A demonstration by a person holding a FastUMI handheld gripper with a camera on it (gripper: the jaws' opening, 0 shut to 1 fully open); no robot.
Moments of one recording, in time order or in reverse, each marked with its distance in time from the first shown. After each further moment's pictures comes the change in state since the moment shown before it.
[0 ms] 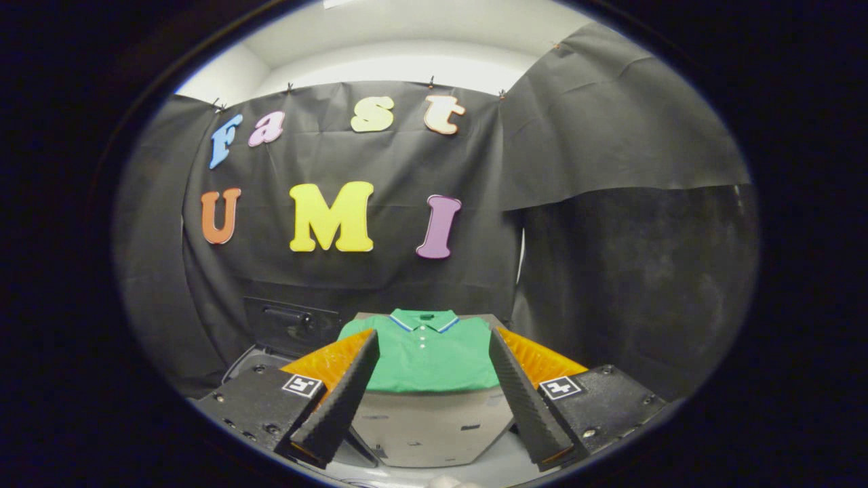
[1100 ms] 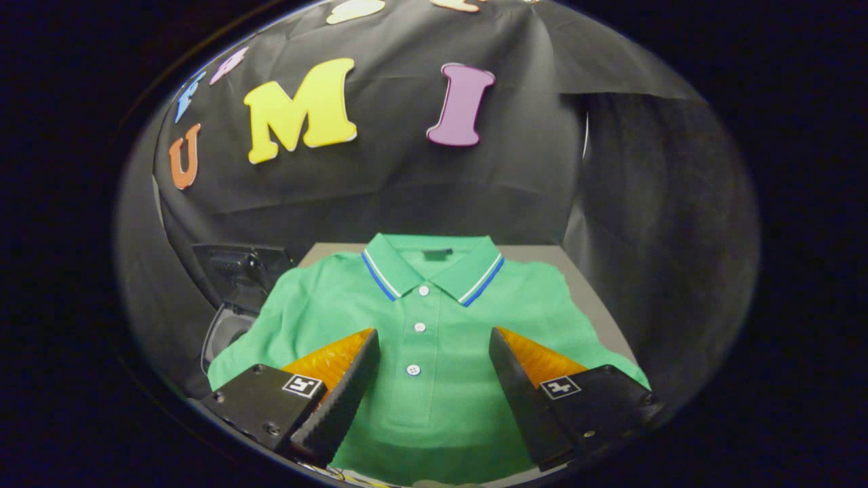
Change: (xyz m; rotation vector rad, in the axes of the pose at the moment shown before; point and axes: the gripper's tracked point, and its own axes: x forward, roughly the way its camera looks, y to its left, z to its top) arm 0.227 0.006 -0.108 -0.002 0.539 0.040
